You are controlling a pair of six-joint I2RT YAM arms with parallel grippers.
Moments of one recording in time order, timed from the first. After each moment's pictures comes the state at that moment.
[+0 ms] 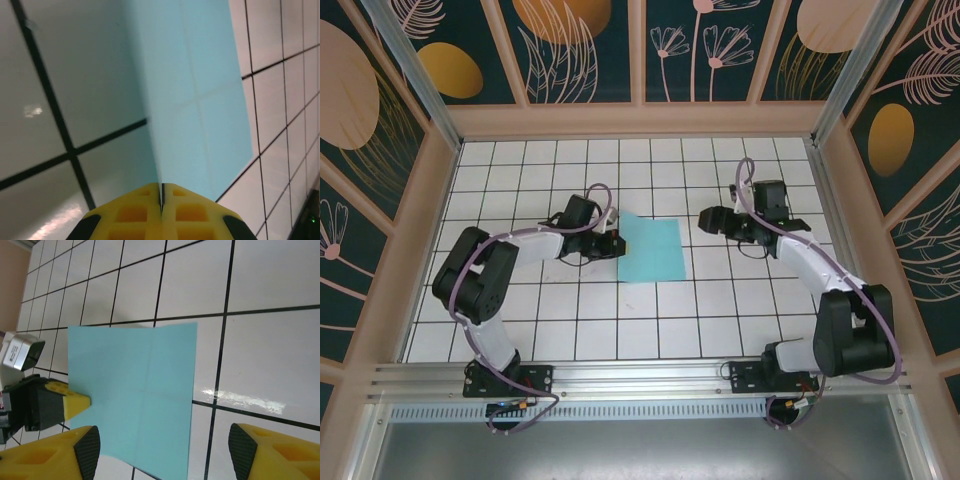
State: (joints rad) left arm -0.46 1.80 0.94 -0.10 0.57 -0.53; right arm 0.19 1.37 0.83 -0.28 -0.54 0.37
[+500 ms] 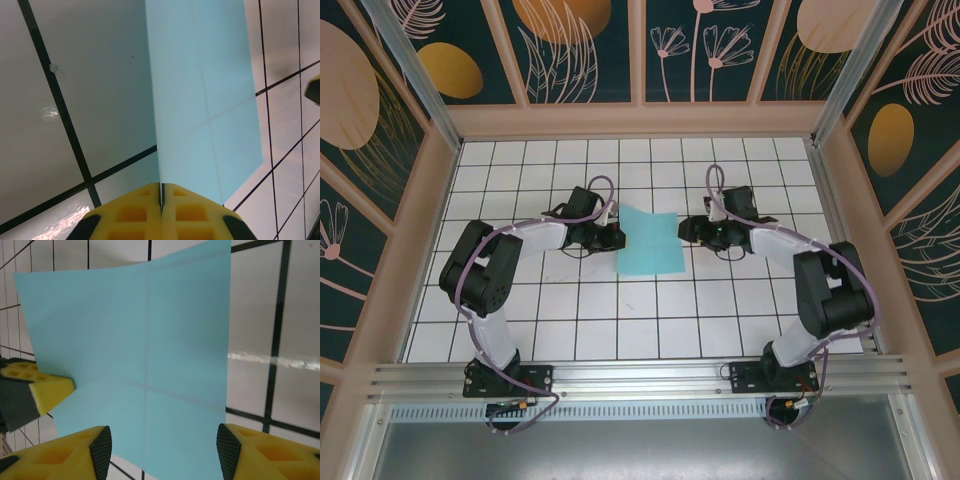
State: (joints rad) left arm -0.46 1.86 1.05 -0.20 0.54 -0.48; right arm 0.32 1.67 0.90 -0.17 -0.55 0.52
